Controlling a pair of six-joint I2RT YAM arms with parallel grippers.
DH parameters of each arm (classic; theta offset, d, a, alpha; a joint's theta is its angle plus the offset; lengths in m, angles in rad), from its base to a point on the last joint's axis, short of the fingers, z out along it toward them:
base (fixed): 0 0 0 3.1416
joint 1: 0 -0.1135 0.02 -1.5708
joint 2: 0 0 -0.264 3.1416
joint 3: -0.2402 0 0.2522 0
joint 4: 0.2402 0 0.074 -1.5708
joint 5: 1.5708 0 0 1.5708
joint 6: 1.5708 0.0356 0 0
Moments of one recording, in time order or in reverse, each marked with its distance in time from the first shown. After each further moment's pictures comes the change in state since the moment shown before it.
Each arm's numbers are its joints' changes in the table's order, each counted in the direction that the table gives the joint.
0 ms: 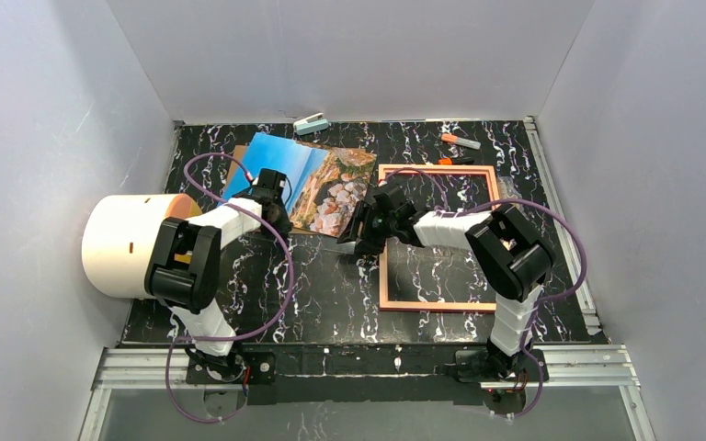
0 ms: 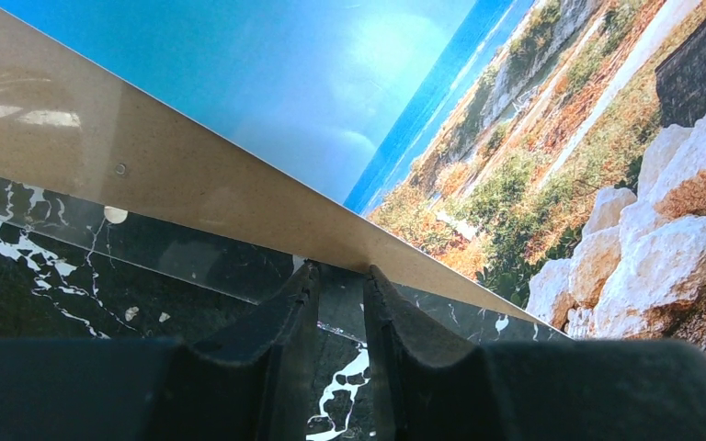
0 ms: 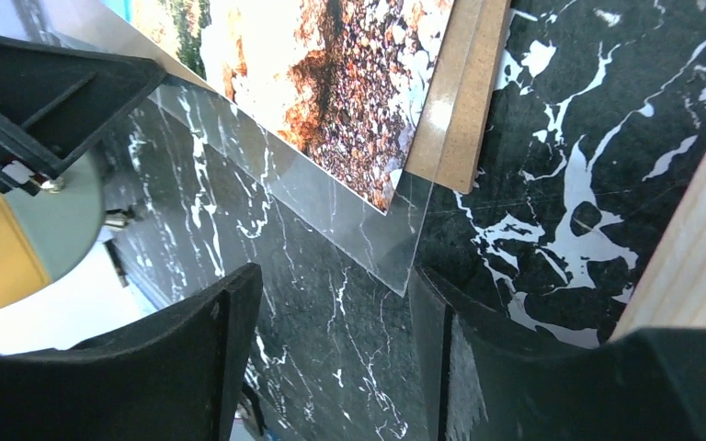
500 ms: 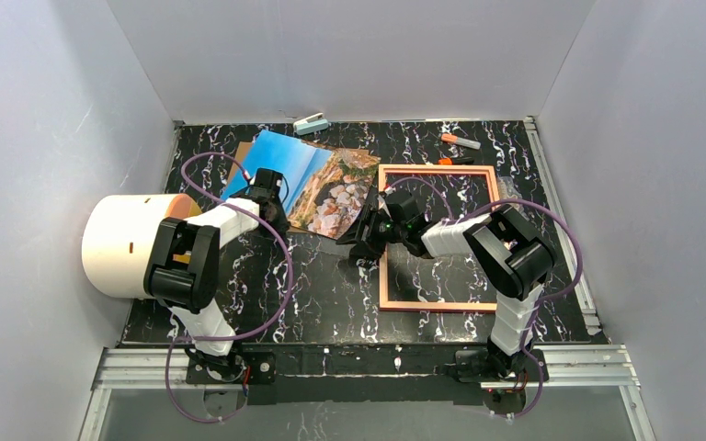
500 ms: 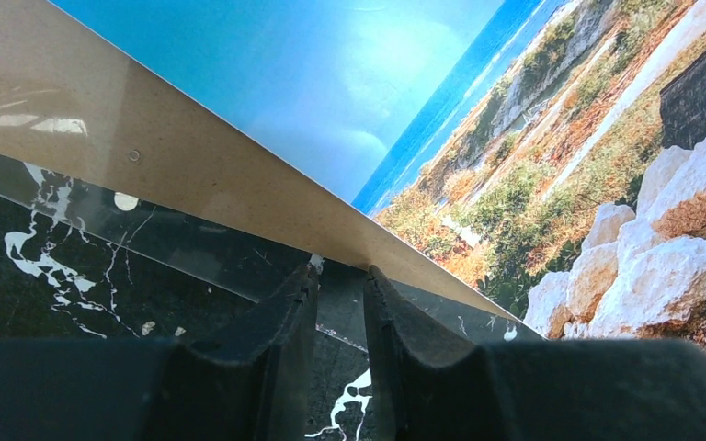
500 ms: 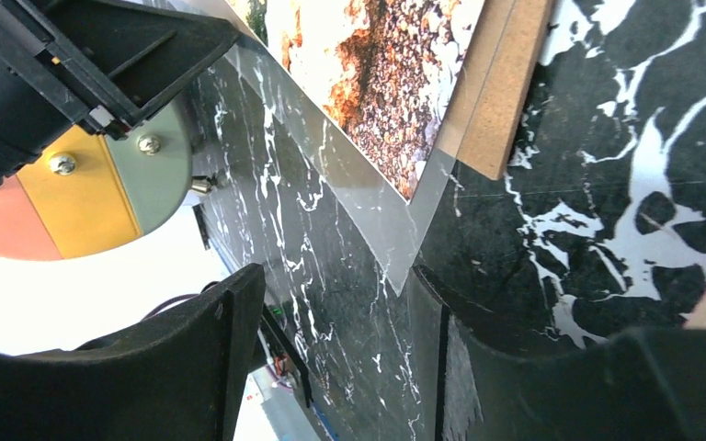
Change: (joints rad) left arm -0.012 0.005 0.007 -0.023 0.021 0.016; right arm 0.035 0.003 0.183 -0.374 -0.170 0.141
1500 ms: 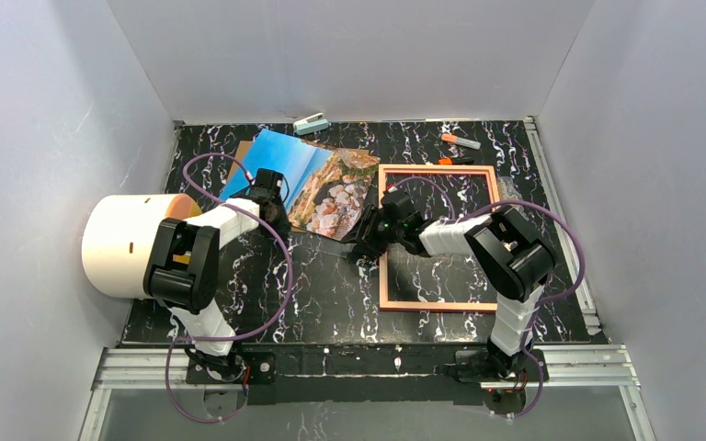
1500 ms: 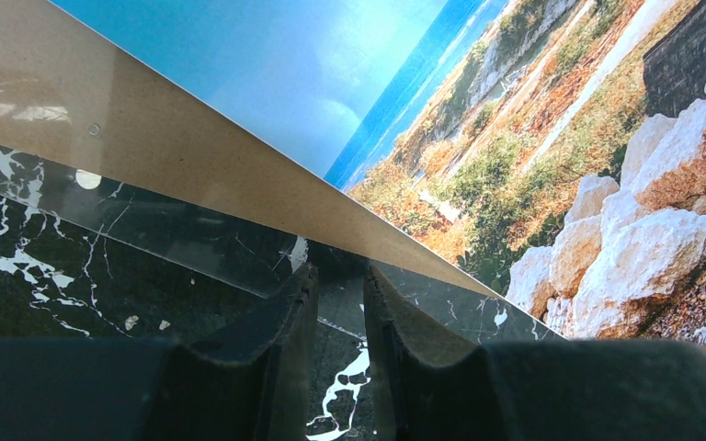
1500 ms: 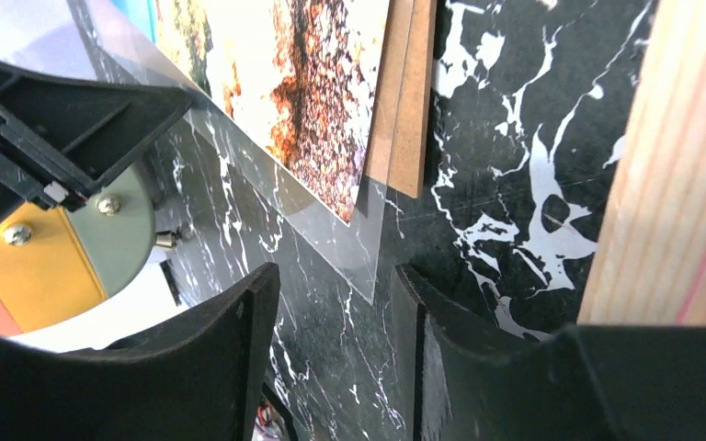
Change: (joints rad) left arm 0.000 0.005 0.001 0.009 0.034 0.013; right arm -0.010 0.010 -0.015 0.087 0.148 -0.002
